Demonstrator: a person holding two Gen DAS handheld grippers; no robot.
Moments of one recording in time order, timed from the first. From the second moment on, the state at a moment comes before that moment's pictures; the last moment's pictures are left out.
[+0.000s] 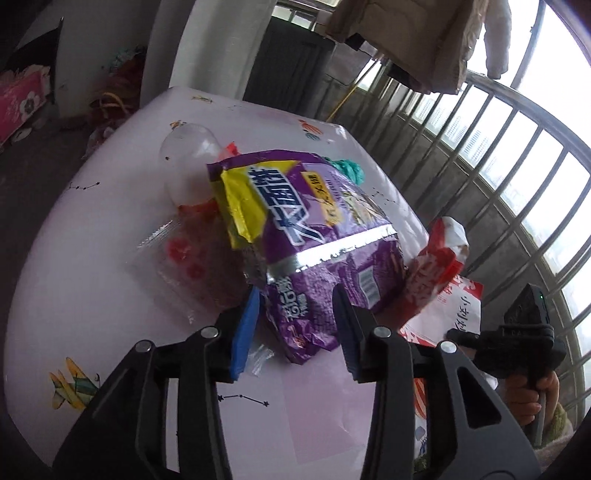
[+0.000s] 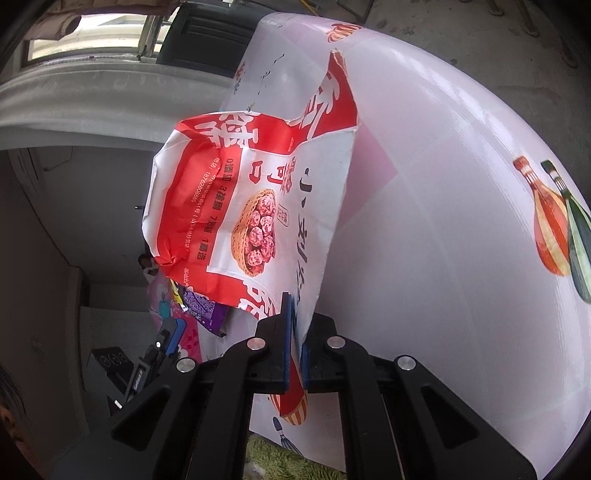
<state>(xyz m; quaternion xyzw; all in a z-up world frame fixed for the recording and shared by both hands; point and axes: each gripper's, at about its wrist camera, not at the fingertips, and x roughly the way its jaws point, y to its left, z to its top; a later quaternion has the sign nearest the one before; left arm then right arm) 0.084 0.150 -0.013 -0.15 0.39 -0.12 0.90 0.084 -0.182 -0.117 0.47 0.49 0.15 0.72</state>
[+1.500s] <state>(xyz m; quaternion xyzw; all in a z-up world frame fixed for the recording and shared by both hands) 0.104 0.128 -0.012 -0.28 0.35 -0.25 0.86 0.078 -0.184 -0.084 0.46 0.46 0.16 0.74</state>
